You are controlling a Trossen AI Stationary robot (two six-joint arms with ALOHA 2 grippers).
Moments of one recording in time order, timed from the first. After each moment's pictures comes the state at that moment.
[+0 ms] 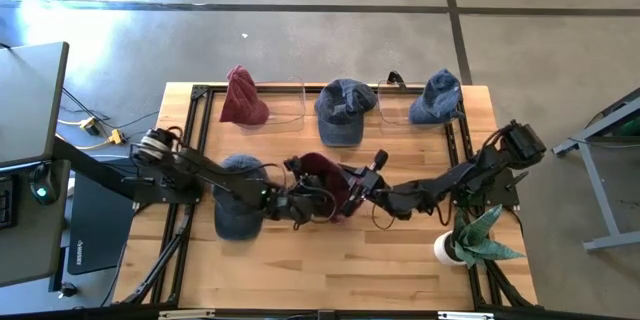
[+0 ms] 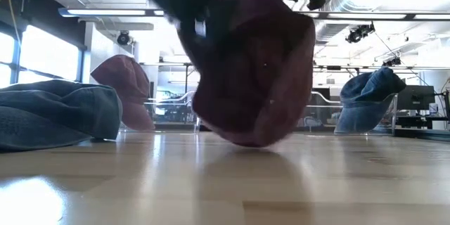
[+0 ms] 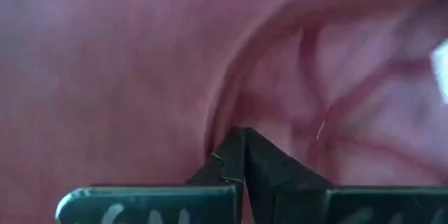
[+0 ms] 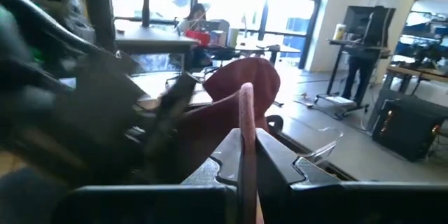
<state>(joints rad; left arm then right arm) -0.34 1.75 1.08 0.08 -1.00 -0.11 0.40 1.59 0.77 0.87 0.96 -0.11</state>
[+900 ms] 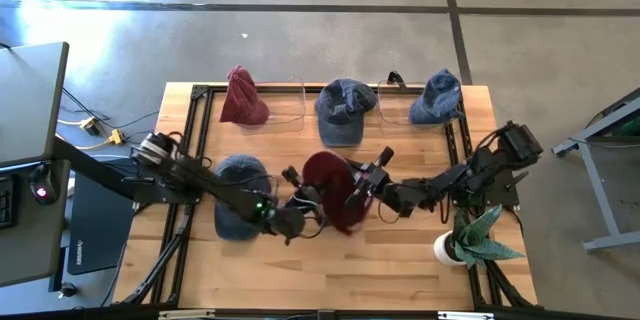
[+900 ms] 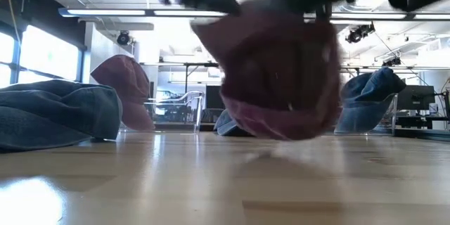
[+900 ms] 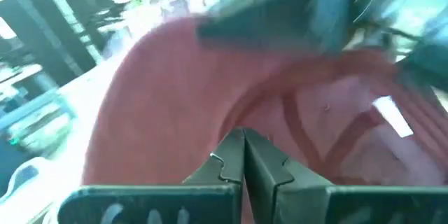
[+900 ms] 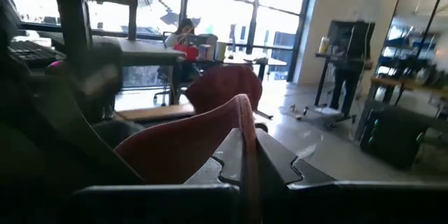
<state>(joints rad) -0.44 1.76 1.10 0.30 -1.13 -0.06 0.35 1.62 0.64 1.15 0.97 -0.21</state>
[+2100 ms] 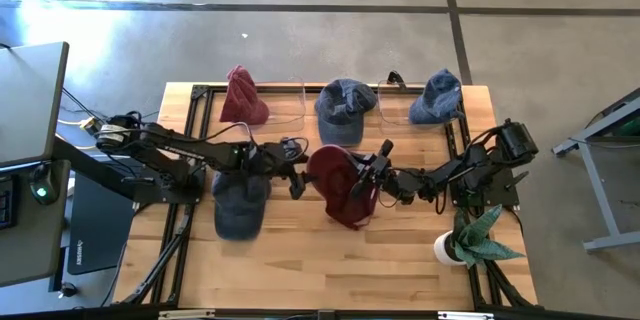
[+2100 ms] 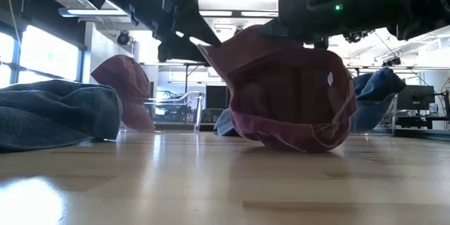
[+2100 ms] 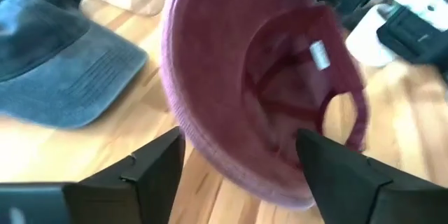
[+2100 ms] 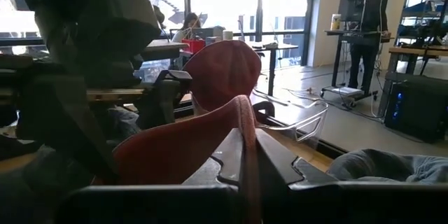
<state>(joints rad) -0.05 1.41 0.78 0.16 -0.19 -0.40 0.24 1.65 0.51 1.24 0.82 -0.02</state>
